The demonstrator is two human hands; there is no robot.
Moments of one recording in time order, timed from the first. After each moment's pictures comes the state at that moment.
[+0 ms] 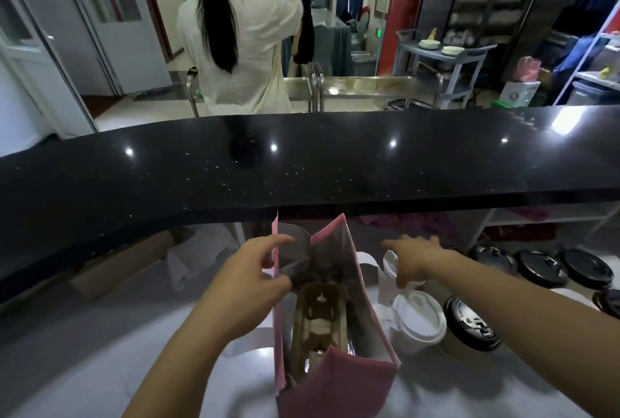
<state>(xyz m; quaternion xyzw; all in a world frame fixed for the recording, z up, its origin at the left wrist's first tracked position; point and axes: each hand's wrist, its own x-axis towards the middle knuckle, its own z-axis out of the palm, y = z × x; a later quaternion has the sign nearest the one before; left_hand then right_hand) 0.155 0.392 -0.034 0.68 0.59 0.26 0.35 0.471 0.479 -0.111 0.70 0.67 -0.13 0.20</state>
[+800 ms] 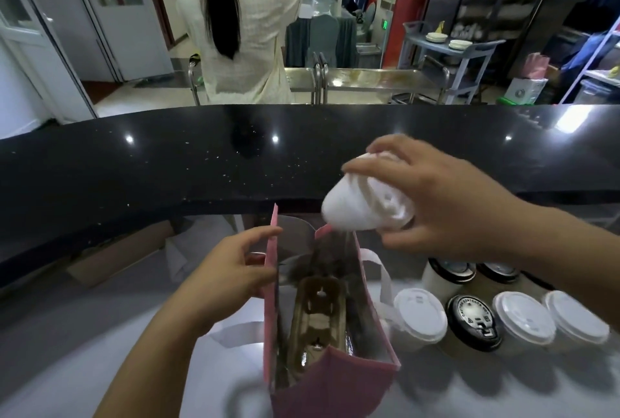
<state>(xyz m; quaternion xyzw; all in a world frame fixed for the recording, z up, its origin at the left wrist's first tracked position) 0.140 0.400 -0.020 0.61 0.56 0.26 0.49 0.412 0.392 0.083 0.49 0.86 0.01 -0.09</state>
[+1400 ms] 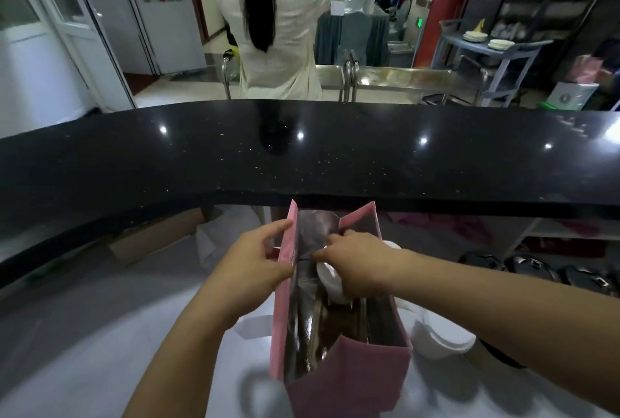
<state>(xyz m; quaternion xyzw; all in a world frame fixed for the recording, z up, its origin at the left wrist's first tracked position) 0.127 0.395 -0.033 0.58 0.60 0.30 0.46 0.318 0.450 -0.052 0.45 0.88 -0.04 0.17</state>
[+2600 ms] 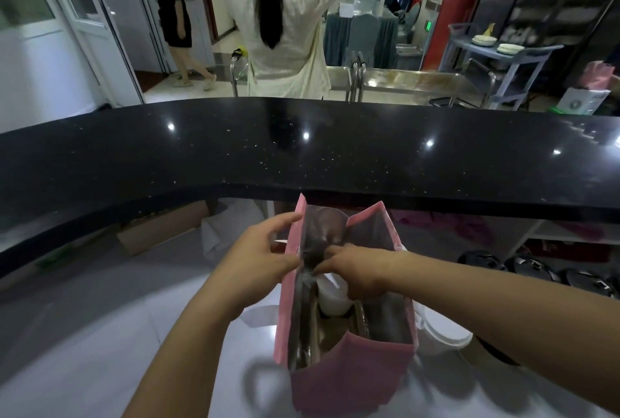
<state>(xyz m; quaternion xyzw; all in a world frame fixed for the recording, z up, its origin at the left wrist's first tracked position) 0.135 0.384 -0.028 0.59 0.58 0.32 0.46 0.329 0.454 -0.079 0.41 0.88 -0.14 0.20</state>
